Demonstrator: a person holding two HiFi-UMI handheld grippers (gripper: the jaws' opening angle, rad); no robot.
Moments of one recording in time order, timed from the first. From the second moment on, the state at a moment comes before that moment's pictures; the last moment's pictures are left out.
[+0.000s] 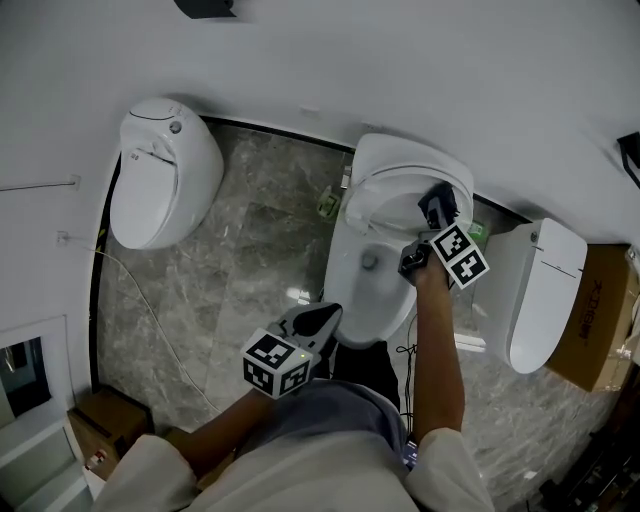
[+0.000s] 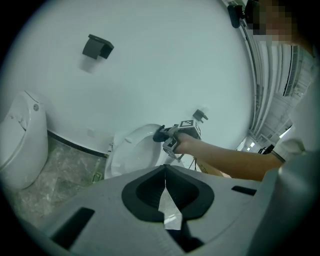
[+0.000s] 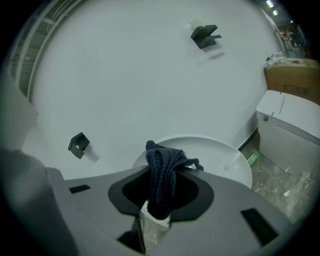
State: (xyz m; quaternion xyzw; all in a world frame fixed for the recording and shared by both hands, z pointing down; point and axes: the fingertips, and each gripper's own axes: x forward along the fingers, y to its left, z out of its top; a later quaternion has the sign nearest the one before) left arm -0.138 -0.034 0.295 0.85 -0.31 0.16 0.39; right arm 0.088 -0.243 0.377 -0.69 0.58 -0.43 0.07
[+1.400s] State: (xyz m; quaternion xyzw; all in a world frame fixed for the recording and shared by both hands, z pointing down) left arm -0.204 -0.031 0.318 0.80 -0.41 0.17 0.40; right arm -0.024 -0.233 0.482 -0.63 0.62 -0.48 -0.02
